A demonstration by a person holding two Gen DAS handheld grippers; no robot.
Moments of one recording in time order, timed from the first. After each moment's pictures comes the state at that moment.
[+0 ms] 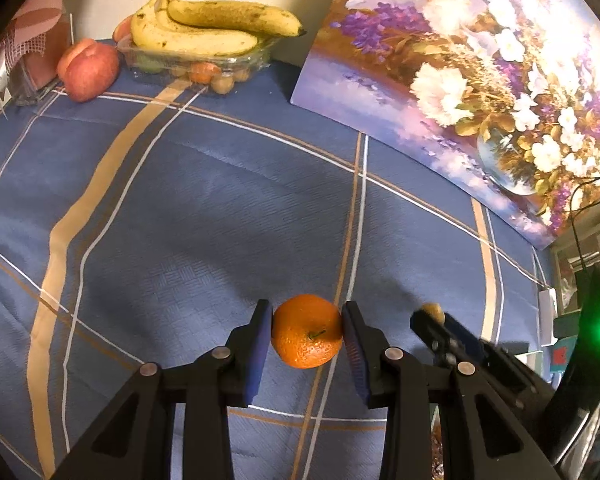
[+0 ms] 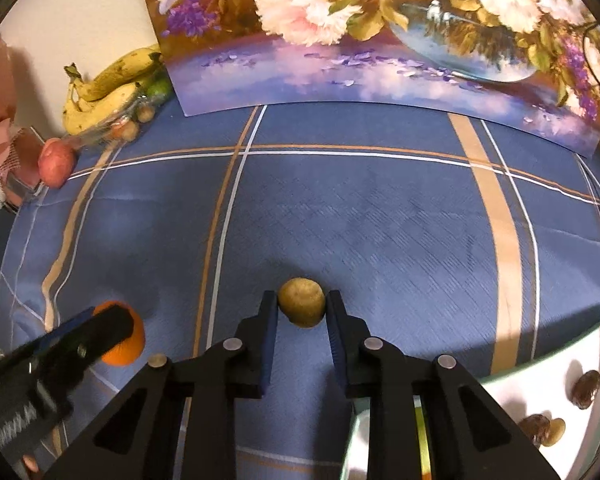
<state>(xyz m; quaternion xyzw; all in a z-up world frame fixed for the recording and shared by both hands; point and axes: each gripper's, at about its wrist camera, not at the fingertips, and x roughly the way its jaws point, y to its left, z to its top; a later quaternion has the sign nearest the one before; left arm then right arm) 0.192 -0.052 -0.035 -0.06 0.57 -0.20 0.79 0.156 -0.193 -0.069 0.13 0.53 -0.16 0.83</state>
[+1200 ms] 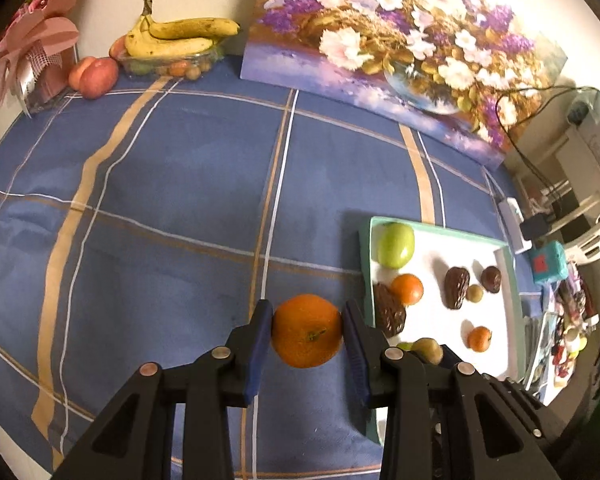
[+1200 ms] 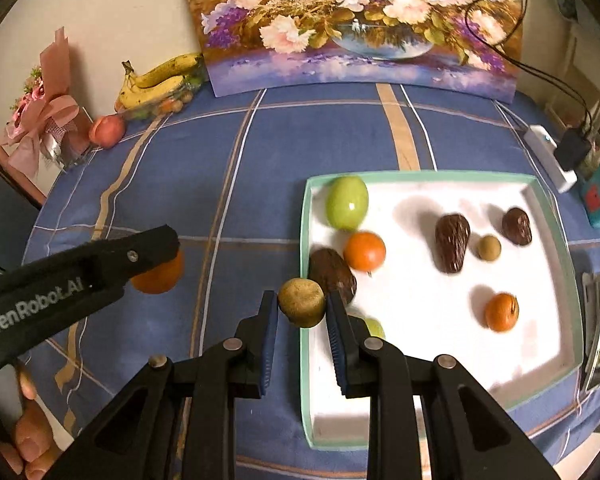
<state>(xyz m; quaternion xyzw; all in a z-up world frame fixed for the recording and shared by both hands) 0.042 -0.048 0.009 0.00 0.56 -0.24 0.79 -0.017 -0.132 -0.014 0.14 0.50 -0.17 0.84</state>
